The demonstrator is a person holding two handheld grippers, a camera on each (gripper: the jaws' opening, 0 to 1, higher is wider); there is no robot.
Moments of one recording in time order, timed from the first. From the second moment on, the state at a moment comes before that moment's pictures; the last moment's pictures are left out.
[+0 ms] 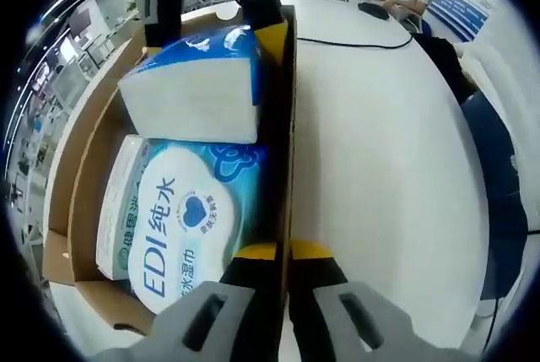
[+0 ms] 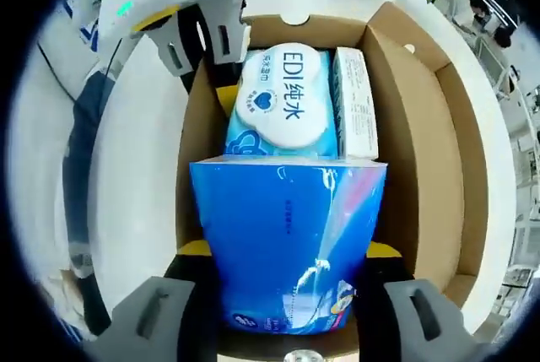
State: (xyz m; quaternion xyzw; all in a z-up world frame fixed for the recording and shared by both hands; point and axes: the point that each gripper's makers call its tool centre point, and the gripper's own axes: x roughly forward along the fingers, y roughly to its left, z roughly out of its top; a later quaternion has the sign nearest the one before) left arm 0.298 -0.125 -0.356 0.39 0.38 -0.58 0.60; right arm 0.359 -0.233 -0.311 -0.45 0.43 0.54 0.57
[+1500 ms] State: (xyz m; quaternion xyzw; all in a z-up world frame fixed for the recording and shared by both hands) left arm 0.298 -0.126 -0.357 0.39 0.38 -0.59 0.60; right arm 0.350 -0.247 -0.272 -0.46 0.45 0.52 0.56
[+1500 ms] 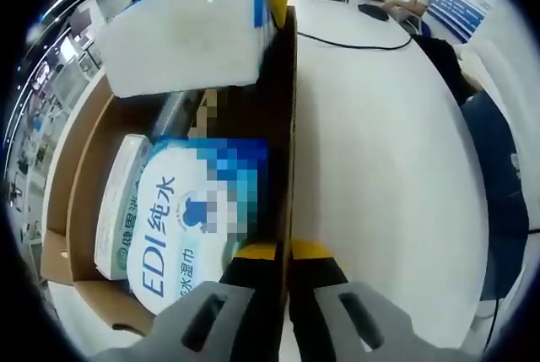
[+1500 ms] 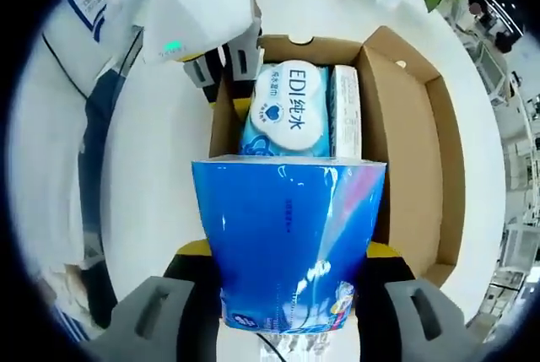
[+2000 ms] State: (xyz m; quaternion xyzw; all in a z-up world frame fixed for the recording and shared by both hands) left arm 0.298 -0.126 -0.357 0.39 0.38 -0.59 0.60; right arm 0.347 -0.258 -0.248 -0.46 0.45 0.51 0.58
